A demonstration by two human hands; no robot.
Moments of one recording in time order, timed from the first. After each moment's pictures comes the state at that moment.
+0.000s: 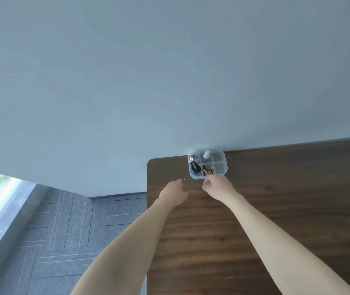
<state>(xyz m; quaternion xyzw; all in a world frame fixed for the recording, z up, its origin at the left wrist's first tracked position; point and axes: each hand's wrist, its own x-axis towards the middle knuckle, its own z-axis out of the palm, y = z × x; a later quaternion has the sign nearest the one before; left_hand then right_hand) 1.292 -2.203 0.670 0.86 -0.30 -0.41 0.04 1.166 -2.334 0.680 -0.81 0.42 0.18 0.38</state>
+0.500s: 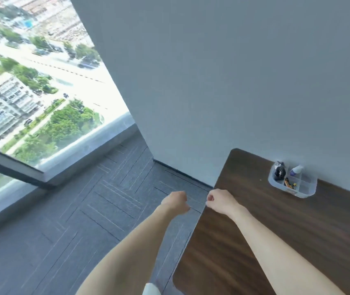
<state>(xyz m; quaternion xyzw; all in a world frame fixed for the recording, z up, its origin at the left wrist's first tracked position) 1.264 -1.928 0.692 0.92 -0.08 -0.37 0.12 1.220 -2.114 0.692 -0.90 0.12 0.31 0.28</state>
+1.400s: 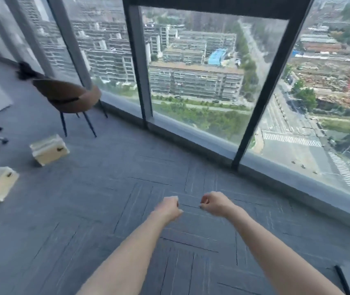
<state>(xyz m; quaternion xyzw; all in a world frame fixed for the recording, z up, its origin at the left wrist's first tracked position) 0.857 -1.163 0.768 0.81 0.48 -0.13 0.31 1.017 -1.260 0.823 -0.81 -0.48 0.34 0.02</state>
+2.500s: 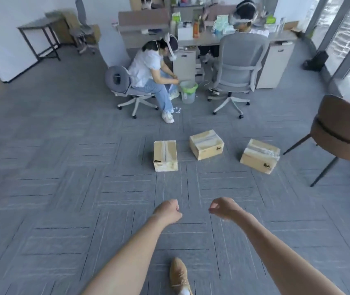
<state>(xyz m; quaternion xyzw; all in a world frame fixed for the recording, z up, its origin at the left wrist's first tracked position) 0.235 -0.754 0.741 0.32 0.87 0.09 0.36 0.387 -0.587 0.756 -0.39 -0.83 0.35 -0.21</state>
